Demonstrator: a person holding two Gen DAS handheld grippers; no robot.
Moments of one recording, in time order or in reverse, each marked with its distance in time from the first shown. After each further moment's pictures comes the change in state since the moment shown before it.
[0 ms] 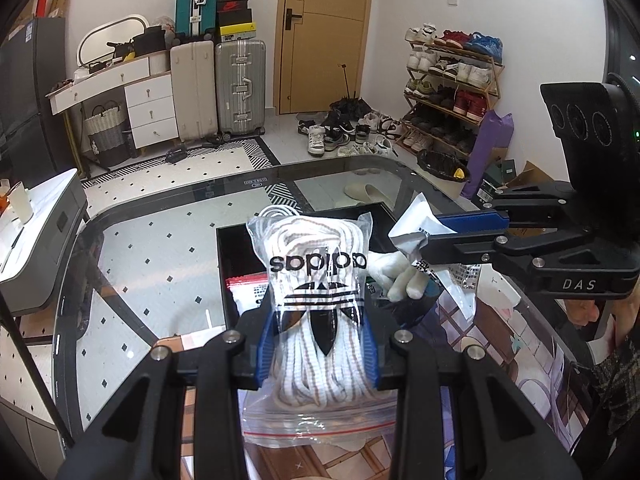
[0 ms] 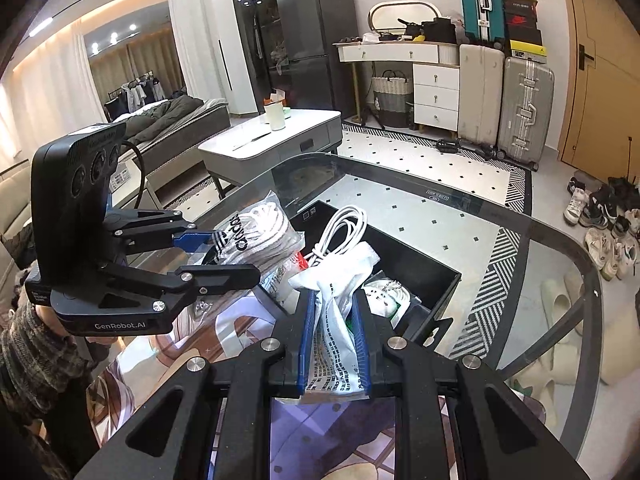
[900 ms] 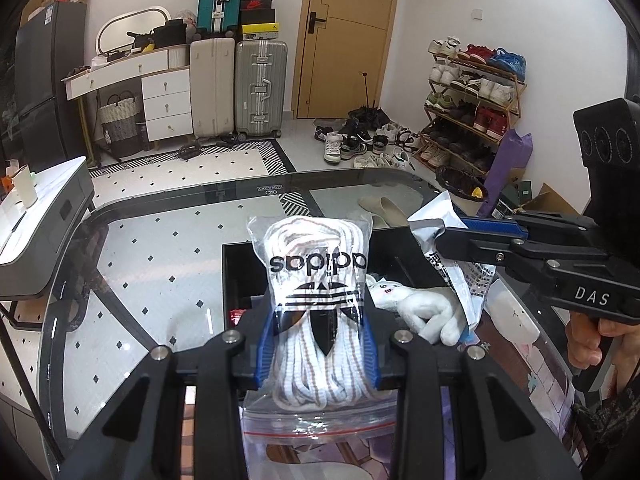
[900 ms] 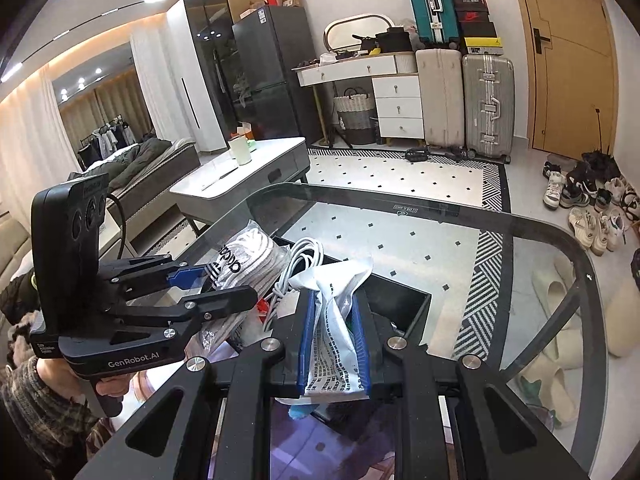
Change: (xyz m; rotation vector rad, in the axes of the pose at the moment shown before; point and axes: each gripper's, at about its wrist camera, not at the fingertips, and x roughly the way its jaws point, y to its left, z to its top) left arm 0.036 0.012 0.015 -0.078 -0.019 0.034; right arm 0.011 -0.023 0.019 0.124 -0.087 -0.076
